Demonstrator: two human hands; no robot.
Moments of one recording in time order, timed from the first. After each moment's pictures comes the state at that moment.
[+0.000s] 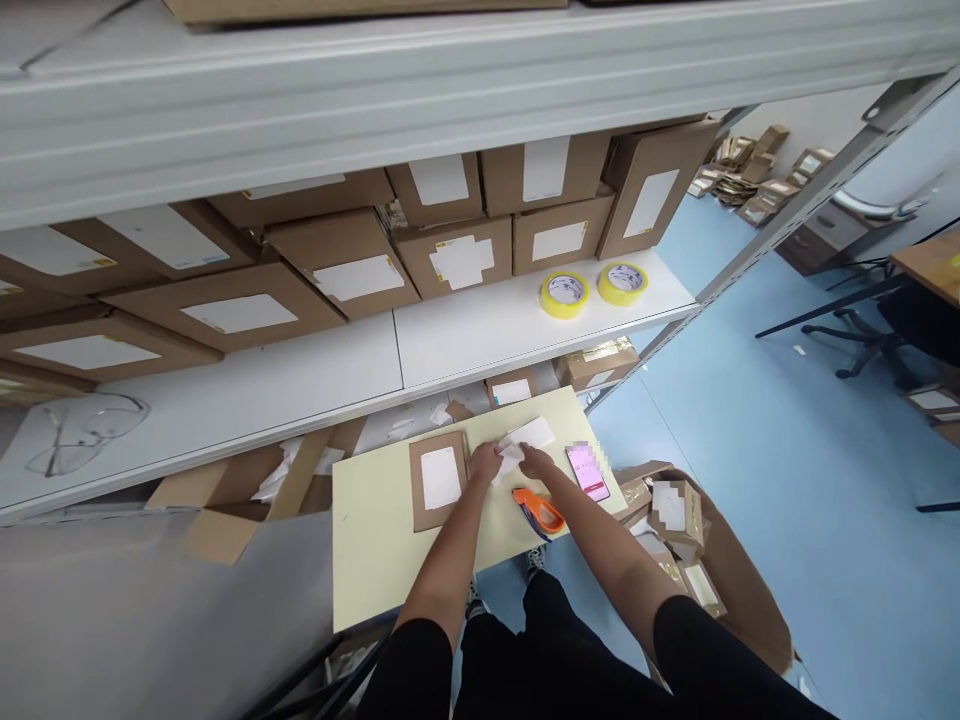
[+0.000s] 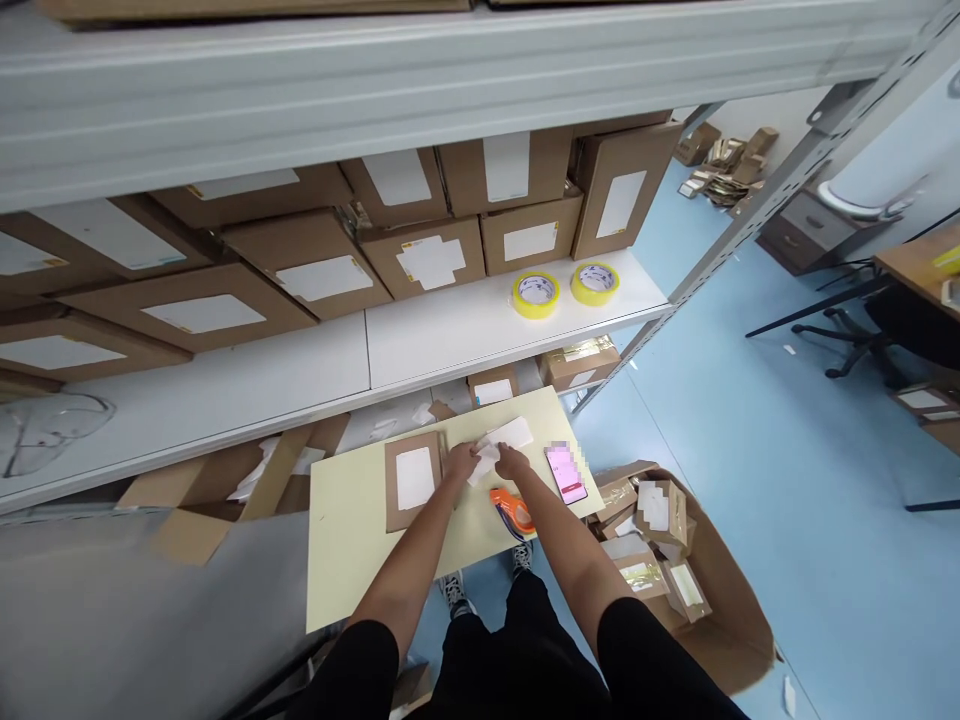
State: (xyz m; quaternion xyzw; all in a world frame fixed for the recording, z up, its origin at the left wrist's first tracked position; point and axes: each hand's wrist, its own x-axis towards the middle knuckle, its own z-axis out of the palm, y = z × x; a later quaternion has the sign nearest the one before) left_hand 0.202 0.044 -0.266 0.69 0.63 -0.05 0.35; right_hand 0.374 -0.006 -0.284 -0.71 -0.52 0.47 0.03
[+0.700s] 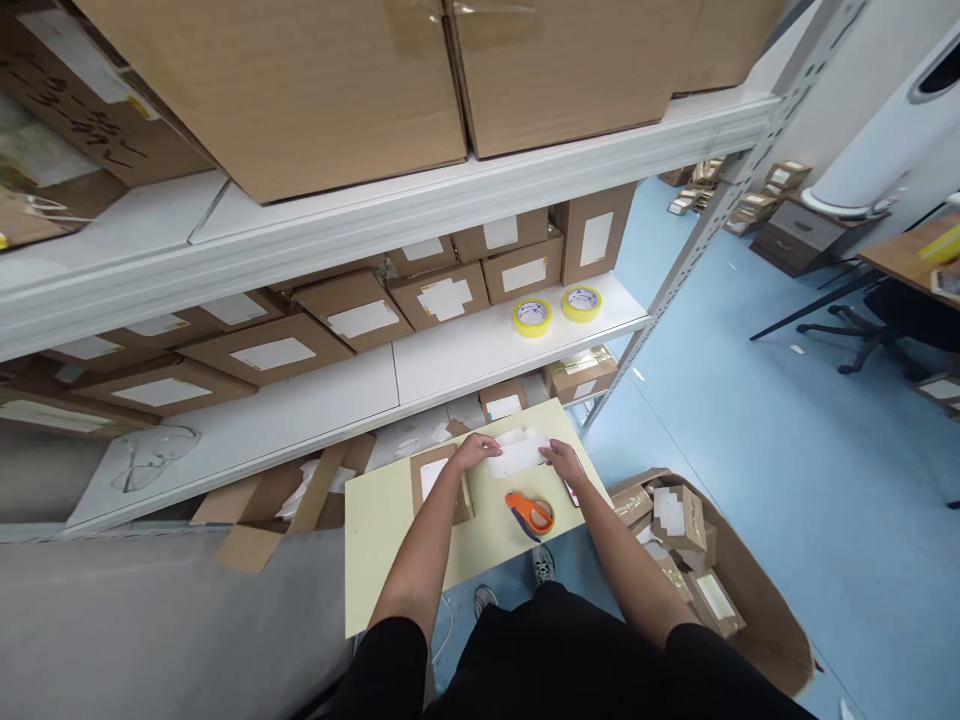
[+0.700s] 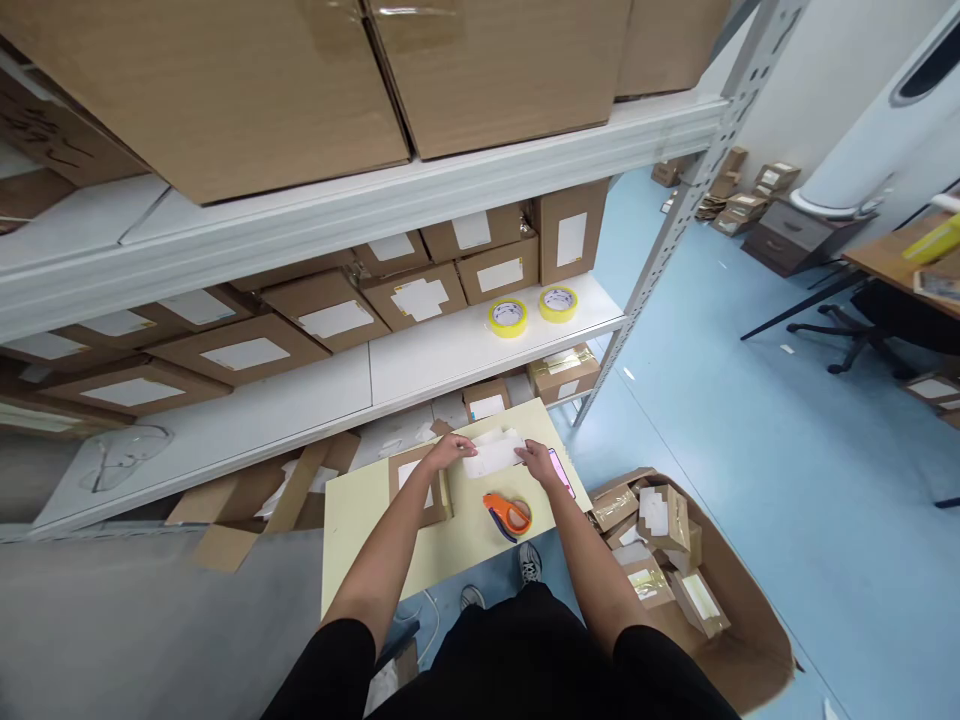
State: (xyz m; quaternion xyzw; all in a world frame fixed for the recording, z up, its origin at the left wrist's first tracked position) left_hand 0.205 0.079 -0.147 0.68 0.47 0.07 0.56; right_hand 0.458 -0.059 -0.214 -0.63 -0.35 0.52 0.47
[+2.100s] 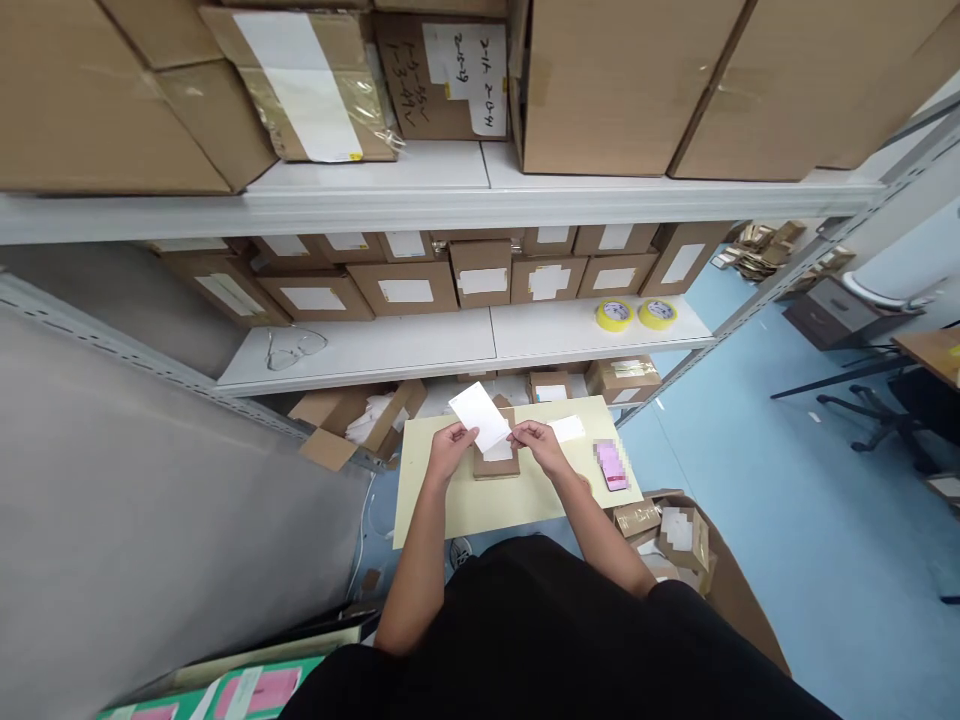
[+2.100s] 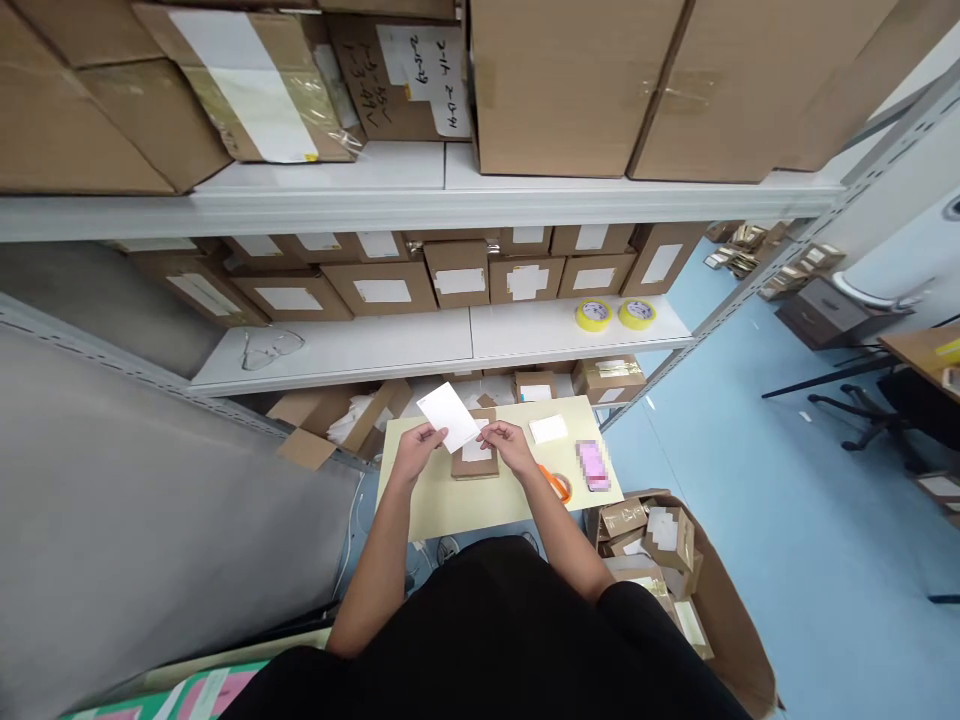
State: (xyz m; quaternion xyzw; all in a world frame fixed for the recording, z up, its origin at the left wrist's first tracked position) left_hand -0.002 -0.058 -0.025 0.48 0.52 0.45 0.54; right_hand 0.223 -0.082 -0.041 -0.46 -0.42 0.60 0.50
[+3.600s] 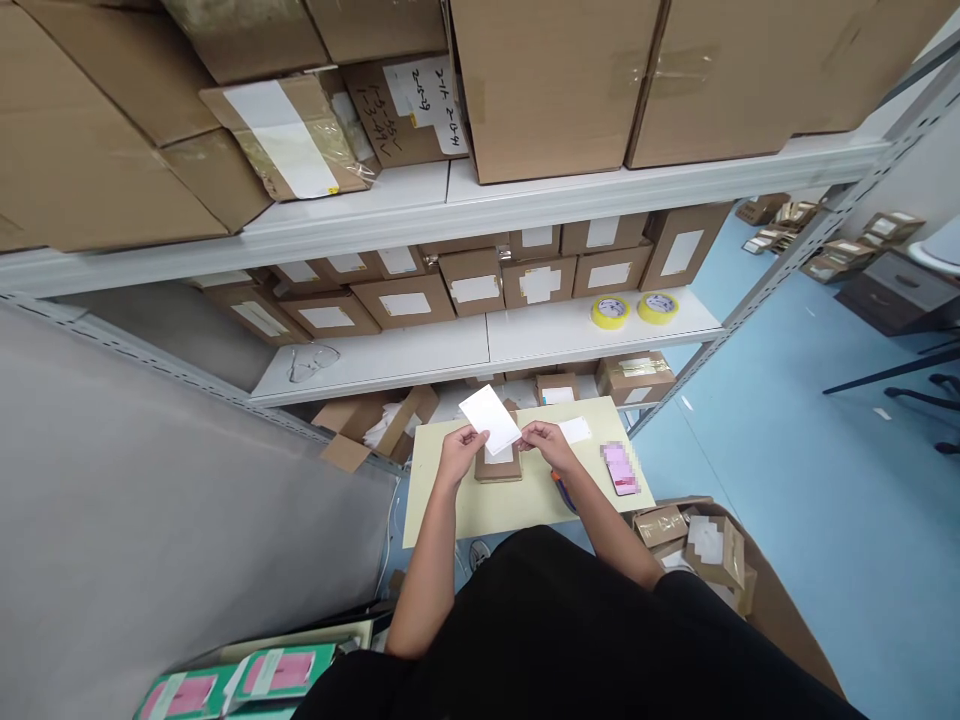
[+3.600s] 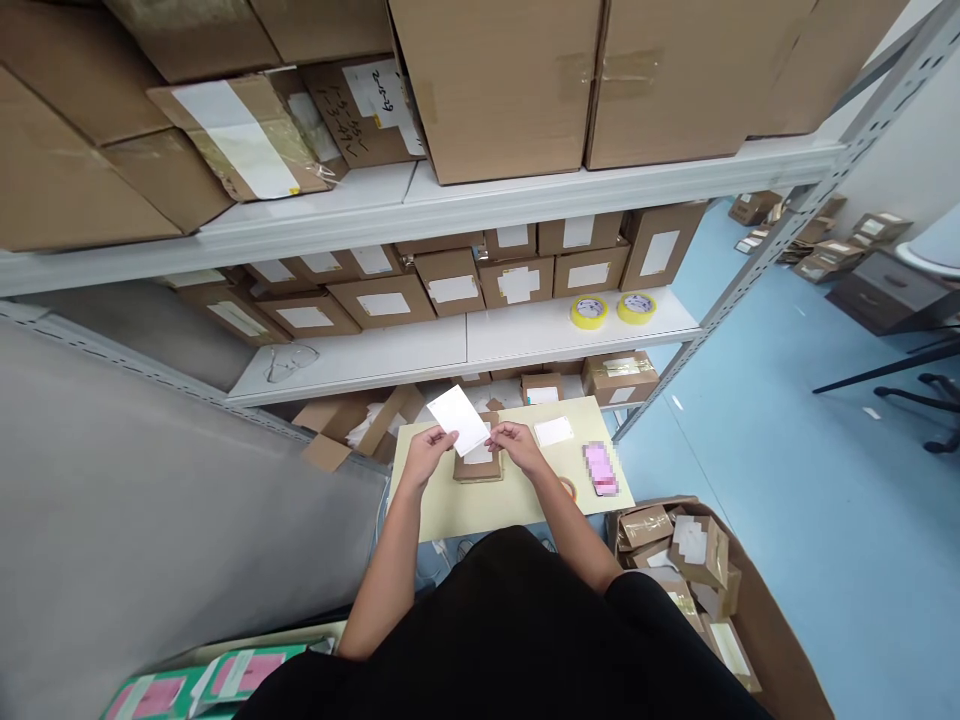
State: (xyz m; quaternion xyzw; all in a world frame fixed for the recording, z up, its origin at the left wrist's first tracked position) left_hand 0.048 -0.076 -0.005 0.51 0.53 0.43 0.52; right_hand 0.272 -0.086 -0.041 -0.41 -0.42 0.64 0.50
